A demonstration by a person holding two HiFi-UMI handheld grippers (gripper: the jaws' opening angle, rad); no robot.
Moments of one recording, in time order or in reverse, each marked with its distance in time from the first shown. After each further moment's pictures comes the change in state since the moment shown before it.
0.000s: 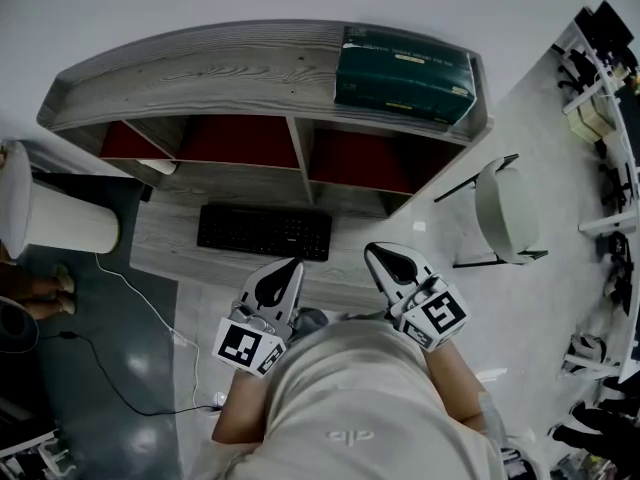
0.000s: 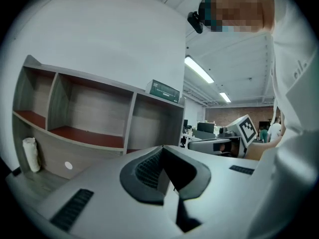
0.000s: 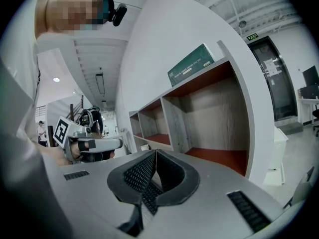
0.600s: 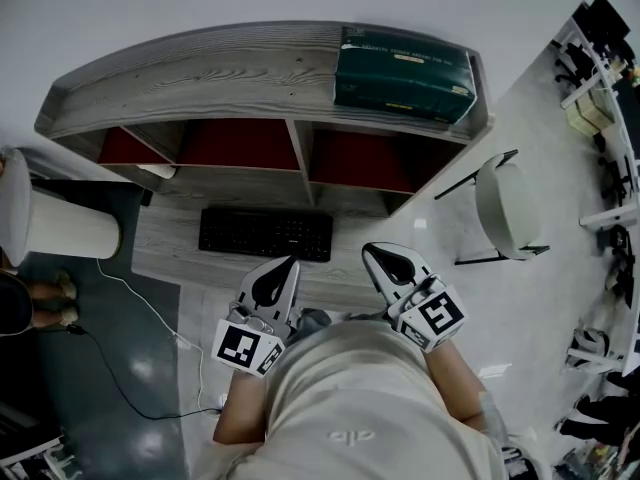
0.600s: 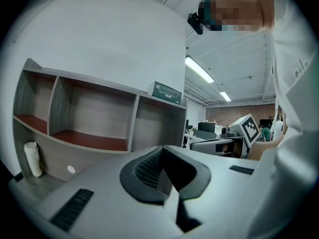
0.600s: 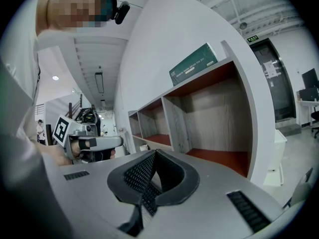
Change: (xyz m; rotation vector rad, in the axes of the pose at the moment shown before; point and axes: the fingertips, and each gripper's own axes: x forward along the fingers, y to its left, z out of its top) left arm -0.001 0.013 0.006 0.028 -0.006 0.019; right arm 0.007 0.004 0.001 -0.009 0.000 -0.019
